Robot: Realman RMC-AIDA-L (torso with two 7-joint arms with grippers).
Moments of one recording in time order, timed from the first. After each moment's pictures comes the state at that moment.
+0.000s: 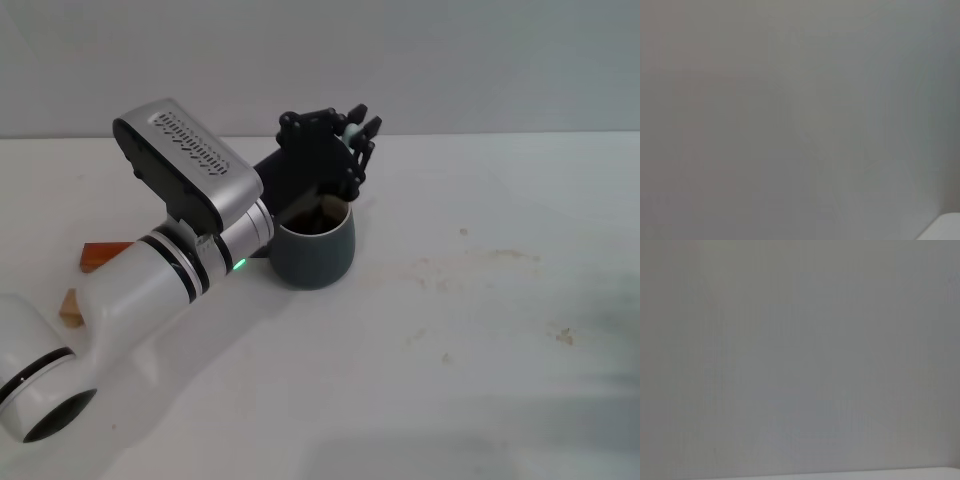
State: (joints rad) left arm -0.65 -2.08 -0.94 -0.45 2.88 0.83 -0.14; right arm 0.29 2.08 0.65 0.20 -1.97 -1.16 0.02
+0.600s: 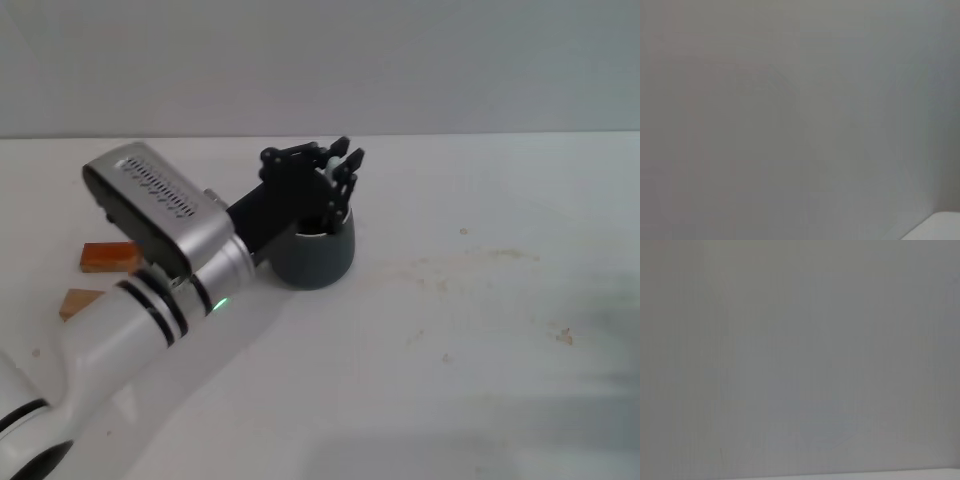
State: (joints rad) left arm -0.54 -2.07 -0.91 -0.53 2.89 0.85 -0.16; right arm 0.29 2.08 0.65 0.21 -1.97 -1.16 0.02
